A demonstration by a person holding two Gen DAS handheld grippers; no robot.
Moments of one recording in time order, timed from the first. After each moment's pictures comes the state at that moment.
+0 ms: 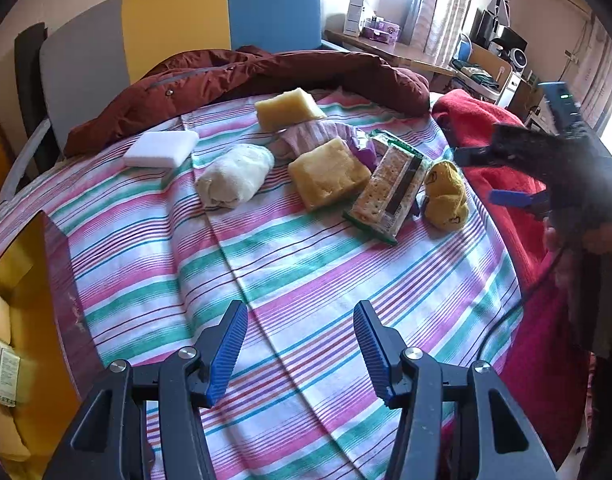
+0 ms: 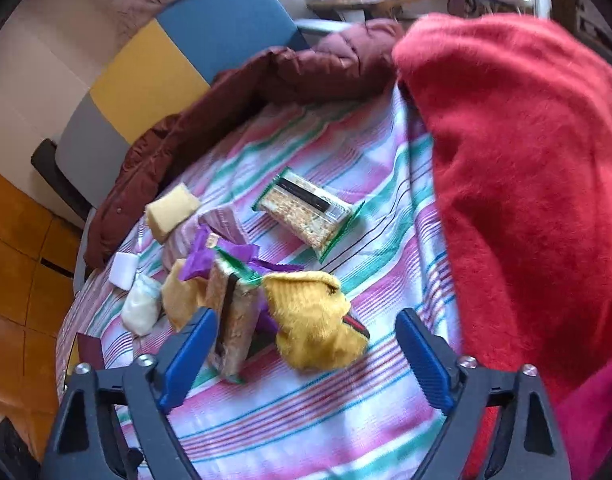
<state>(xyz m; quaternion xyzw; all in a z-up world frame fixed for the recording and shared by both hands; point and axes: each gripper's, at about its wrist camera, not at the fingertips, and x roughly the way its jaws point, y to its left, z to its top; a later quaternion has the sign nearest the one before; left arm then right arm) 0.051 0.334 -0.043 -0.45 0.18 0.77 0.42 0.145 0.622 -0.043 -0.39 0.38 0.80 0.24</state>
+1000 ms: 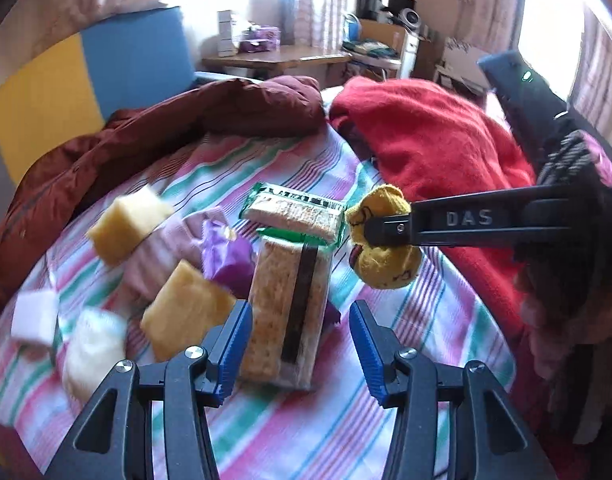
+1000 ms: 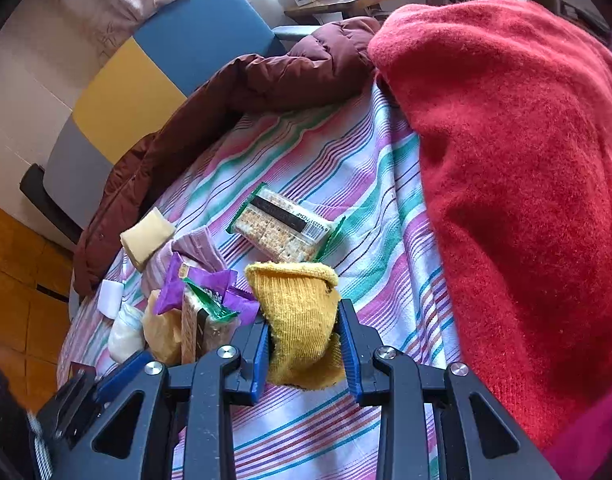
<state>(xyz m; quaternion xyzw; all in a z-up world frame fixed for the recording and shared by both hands) 0.051 0.483 -0.051 -0.35 0.27 0.69 0.57 0.144 0.642 -0.055 -0.37 0.40 0.80 0.26</state>
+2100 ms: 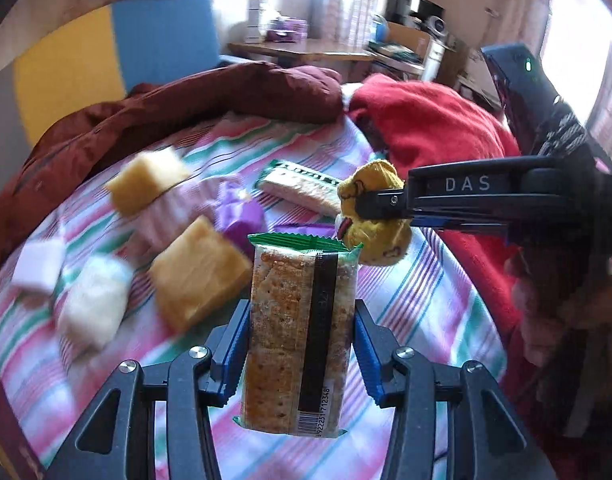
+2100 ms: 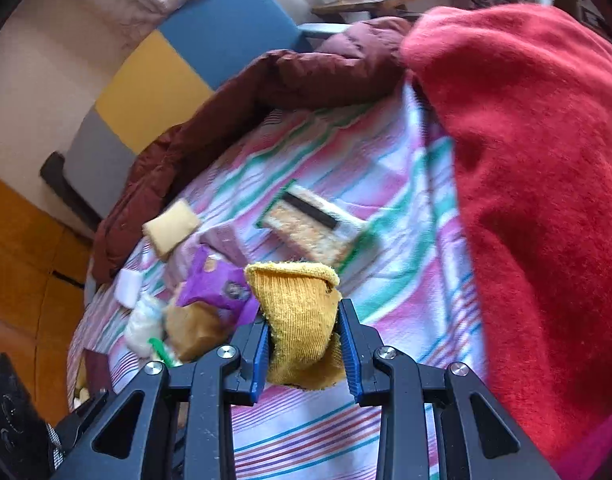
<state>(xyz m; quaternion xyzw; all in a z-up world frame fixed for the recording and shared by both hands) 0.061 0.447 -0.048 -0.40 0.22 0.72 0.53 0.132 0.630 -0.051 -0.36 0.39 0.82 0.21</state>
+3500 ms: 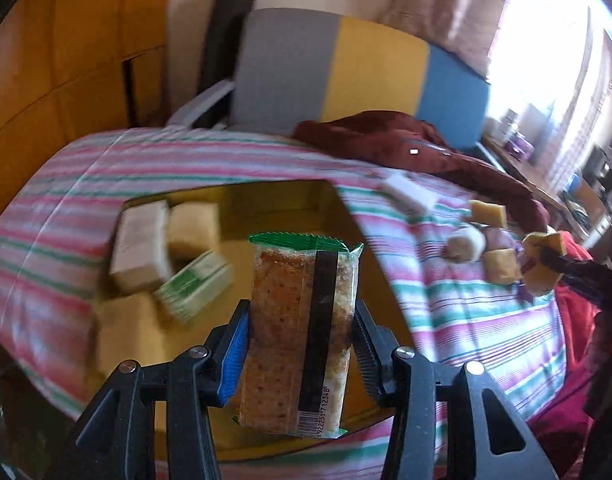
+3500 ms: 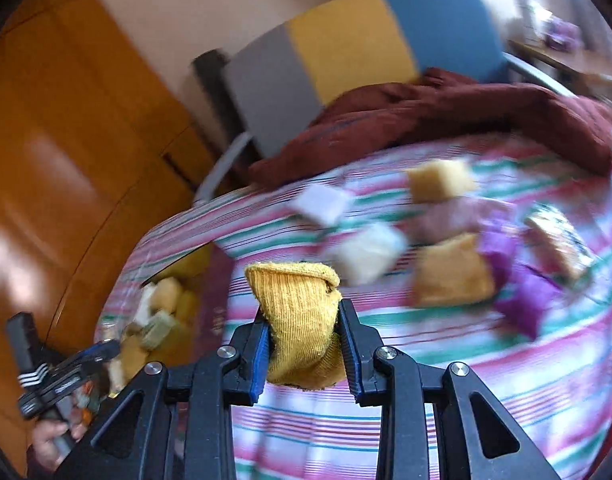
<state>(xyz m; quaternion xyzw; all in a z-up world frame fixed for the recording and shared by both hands) -0.029 0.080 -0.005 -0.43 0.01 0.88 0.21 0.064 0.445 0.016 -0.36 0.24 0.90 -0.03</state>
